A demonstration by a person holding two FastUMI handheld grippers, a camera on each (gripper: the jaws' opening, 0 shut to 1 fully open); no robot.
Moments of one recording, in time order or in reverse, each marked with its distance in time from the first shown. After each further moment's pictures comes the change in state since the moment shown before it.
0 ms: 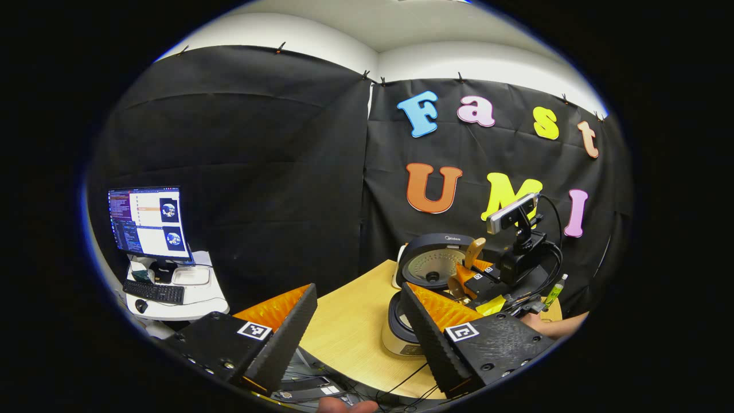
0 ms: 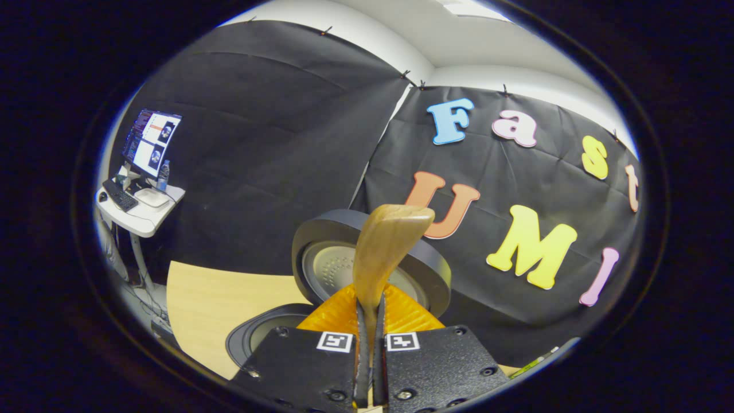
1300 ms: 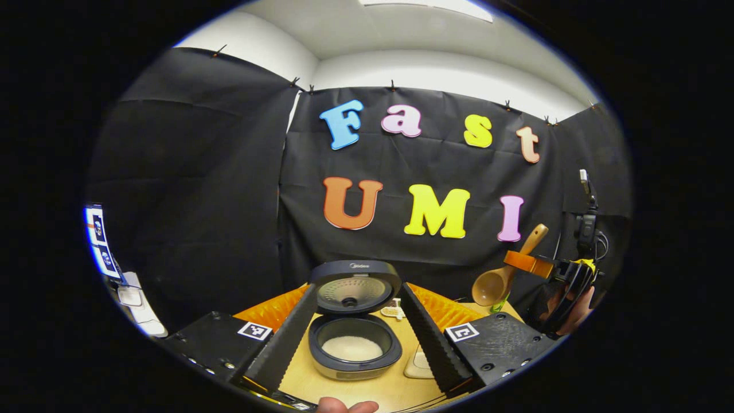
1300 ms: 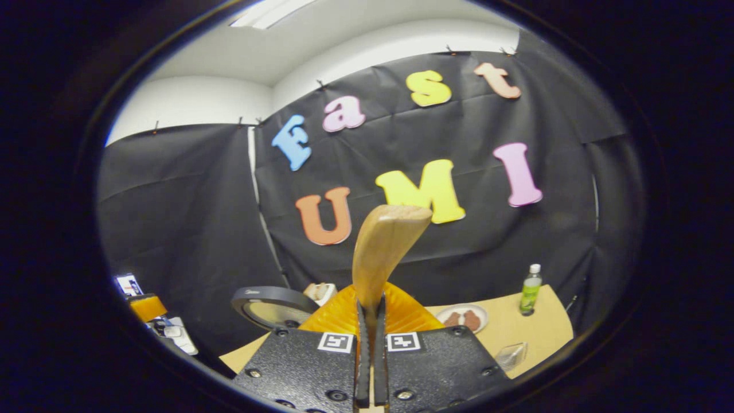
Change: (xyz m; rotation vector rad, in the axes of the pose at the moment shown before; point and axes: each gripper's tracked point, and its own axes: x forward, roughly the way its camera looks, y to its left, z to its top) left arm 0.038 -0.146 0.035 0.039 -0.090 -0.428; right arm -0.201 -0.260 -0.024 0.705 0.005 -0.435
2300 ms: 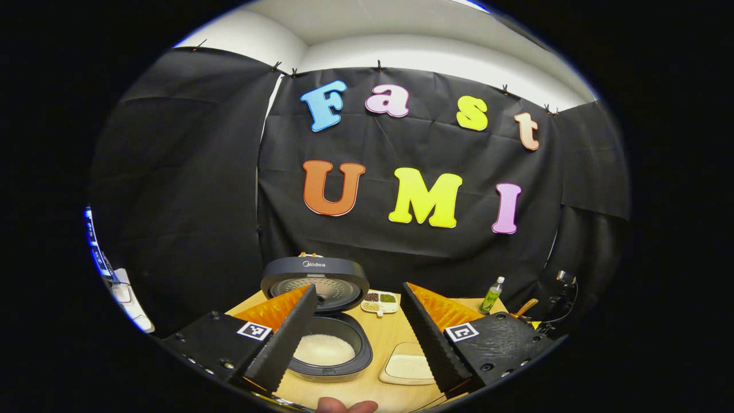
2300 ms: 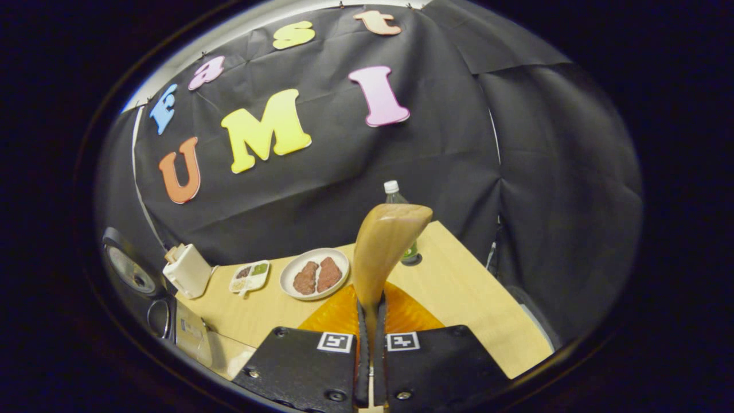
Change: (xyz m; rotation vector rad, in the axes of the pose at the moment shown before) left arm 0.056 -0.044 -0.011 0.002 0.112 0.027; right arm 0.048 -0.282 -0.196 0.128 0.244 -0.420
